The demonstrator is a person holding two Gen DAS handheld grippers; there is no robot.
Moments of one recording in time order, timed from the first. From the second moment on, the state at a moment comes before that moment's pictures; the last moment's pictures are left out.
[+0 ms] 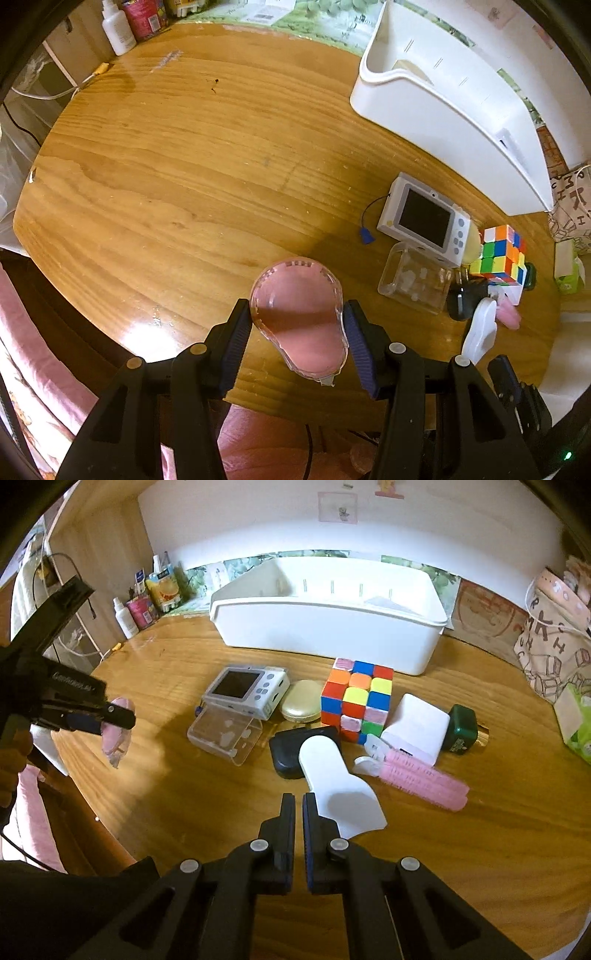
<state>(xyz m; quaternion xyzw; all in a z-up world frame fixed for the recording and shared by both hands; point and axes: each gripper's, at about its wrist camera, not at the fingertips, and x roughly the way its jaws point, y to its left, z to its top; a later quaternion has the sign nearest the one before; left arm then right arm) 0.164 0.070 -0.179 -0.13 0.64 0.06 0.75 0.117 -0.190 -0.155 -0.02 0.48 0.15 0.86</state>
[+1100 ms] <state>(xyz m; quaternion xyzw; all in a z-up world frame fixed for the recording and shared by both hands) 0.152 0.068 -0.134 -0.10 0.61 0.05 0.79 0.149 -0.197 -0.215 -0.01 0.56 0.09 0.83</state>
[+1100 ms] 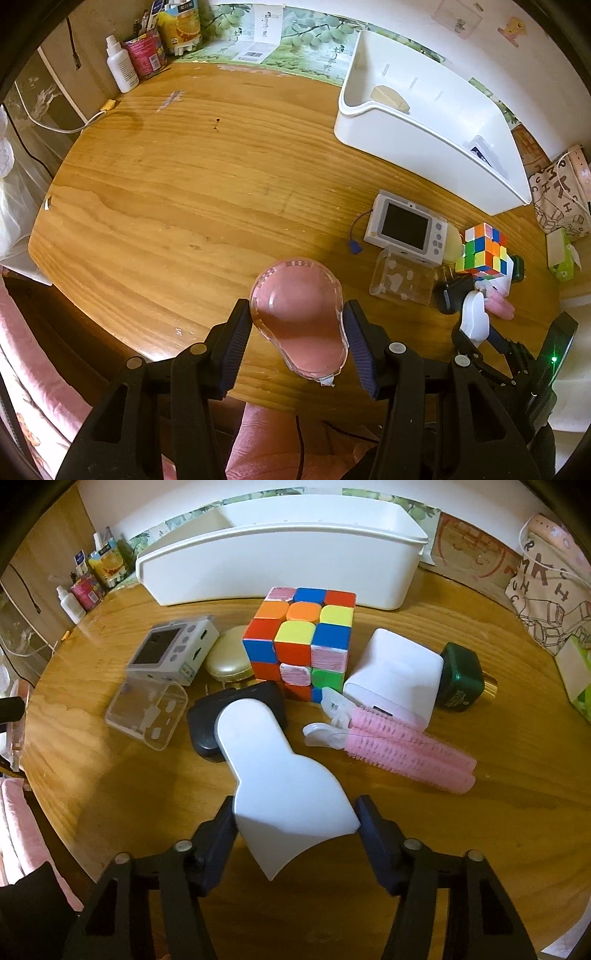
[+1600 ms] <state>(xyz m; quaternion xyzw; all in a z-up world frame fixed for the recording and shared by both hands) 0.171 0.055 -0.108 -0.06 0.57 0.04 0.82 0.143 -0.201 -0.182 -0.01 0.53 0.10 0.85</state>
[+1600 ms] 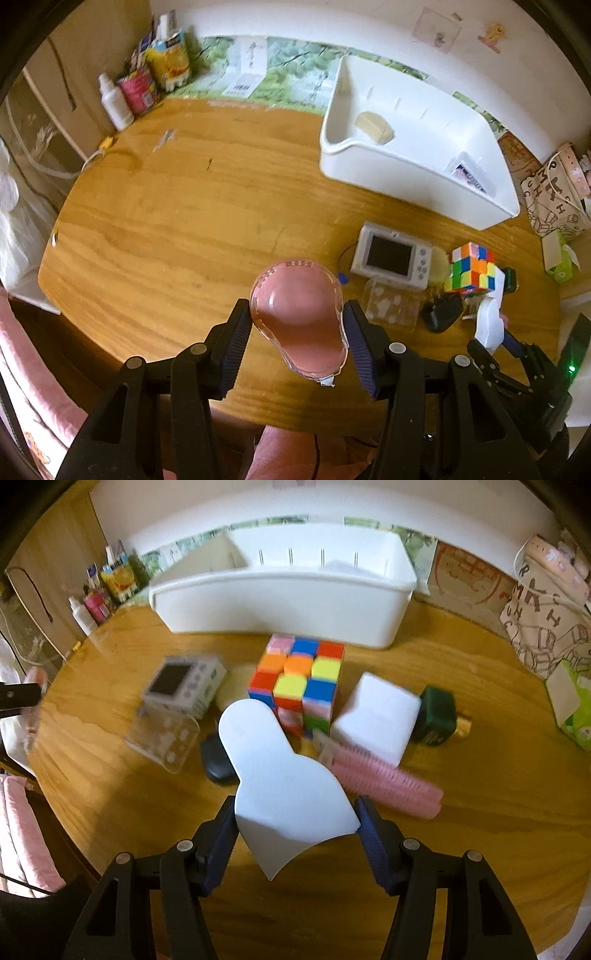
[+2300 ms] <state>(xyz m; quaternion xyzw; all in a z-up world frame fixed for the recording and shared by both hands) 0.253 0.025 -0.050 -0.02 0.48 -0.03 0.88 0.201 -0.186 -0.084 -0.05 0.40 0.11 0.91</state>
